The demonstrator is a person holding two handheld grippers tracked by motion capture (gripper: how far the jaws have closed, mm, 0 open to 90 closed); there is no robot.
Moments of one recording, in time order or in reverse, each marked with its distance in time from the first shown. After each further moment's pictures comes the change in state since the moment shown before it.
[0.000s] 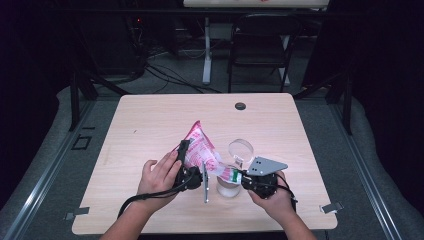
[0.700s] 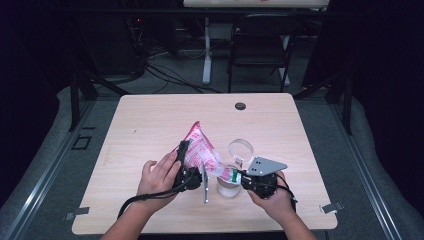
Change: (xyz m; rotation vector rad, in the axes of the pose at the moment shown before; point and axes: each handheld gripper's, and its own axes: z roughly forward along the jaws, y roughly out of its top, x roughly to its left) left arm -0.002 -0.002 0.000 0.012 -0.013 -0.008; right arm 0.000 0.000 0.001 0.002 -0.001 -0.001
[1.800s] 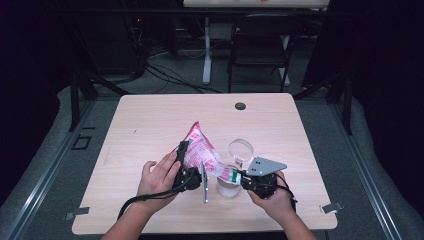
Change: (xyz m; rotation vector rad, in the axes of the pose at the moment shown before) left arm -0.002 -0.001 0.001 -0.003 0.005 -0.006; right arm 0.000 0.000 0.000 0.003 0.003 -0.005
